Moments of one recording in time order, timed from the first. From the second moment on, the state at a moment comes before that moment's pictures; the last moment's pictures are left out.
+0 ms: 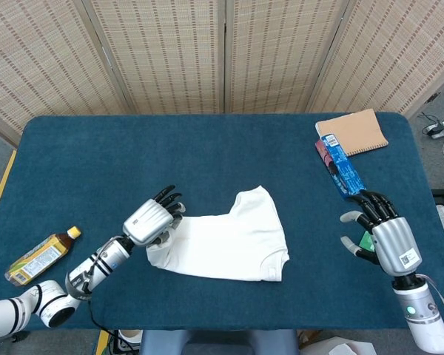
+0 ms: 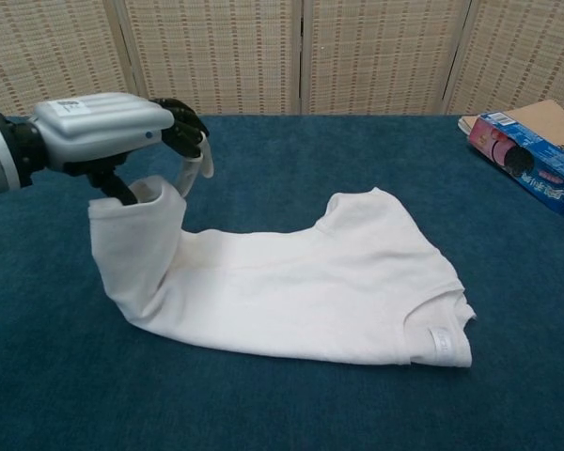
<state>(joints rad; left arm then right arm) -0.81 -1.37 -0.09 -1.55 1.50 0.96 0.24 0.22 -1.20 0.08 -1.57 -1.68 1.59 0.06</state>
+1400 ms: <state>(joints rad) -1.13 -1.78 -0.25 -1.50 1.00 0.89 0.78 0.19 -1.17 0.11 -1.56 -1.67 1.64 0.11</state>
